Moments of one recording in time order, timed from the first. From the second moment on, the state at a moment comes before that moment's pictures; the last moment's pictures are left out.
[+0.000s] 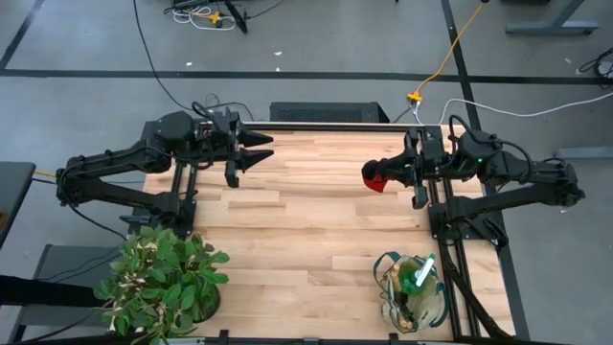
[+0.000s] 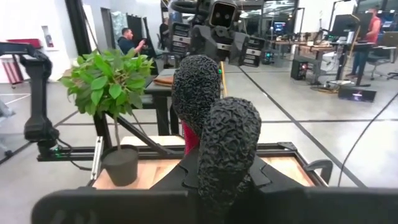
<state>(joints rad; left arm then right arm) 0.17 1.00 1.13 -0.09 0.04 -0.20 -0.01 0.80 1.00 -0.21 -0.04 0.01</state>
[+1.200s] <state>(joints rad) 0.10 1.00 1.13 -0.09 0.09 -0.05 0.41 0.77 1.00 -0.30 -0.07 0.06</state>
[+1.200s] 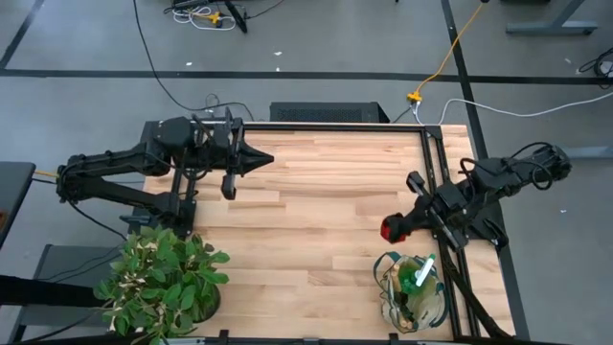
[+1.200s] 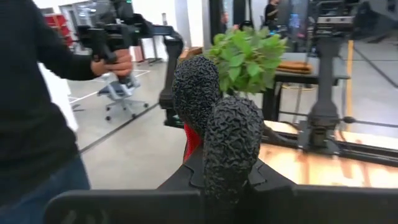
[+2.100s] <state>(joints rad) -0.04 1.00 1.13 -0.09 0.05 -0.03 0.79 0.77 1.00 -0.25 -0.12 0.07</state>
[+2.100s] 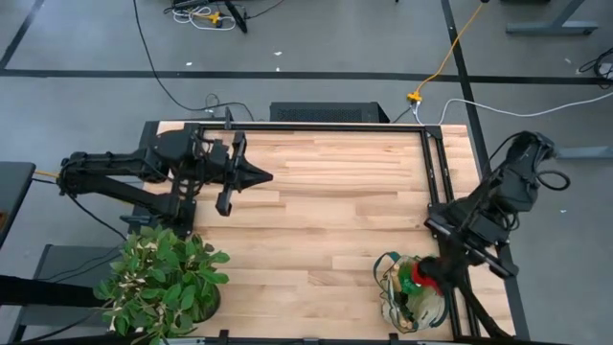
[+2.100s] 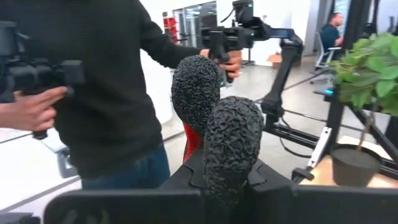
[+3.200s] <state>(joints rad) -0.14 1.00 1.13 -0.11 -0.09 0.02 0.91 0.89 0.68 0.12 -0.12 0.10</state>
